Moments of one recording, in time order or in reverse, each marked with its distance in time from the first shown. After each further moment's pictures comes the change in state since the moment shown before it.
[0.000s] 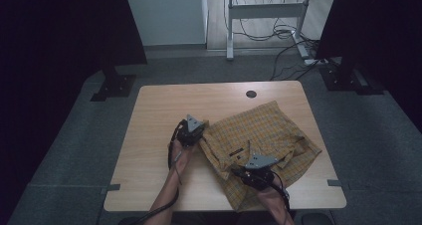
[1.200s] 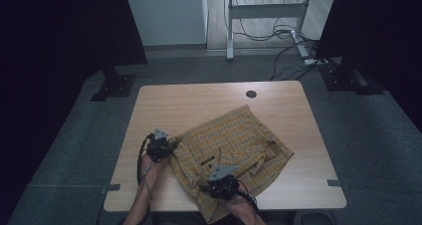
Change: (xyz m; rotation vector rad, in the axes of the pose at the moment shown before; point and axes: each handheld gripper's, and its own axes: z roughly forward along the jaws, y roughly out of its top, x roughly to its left) left arm 0.070 -0.078 -0.070 0.190 -0.025 -0.255; right arm 0.068 0.015 0.082 0.071 0.212 -0.065
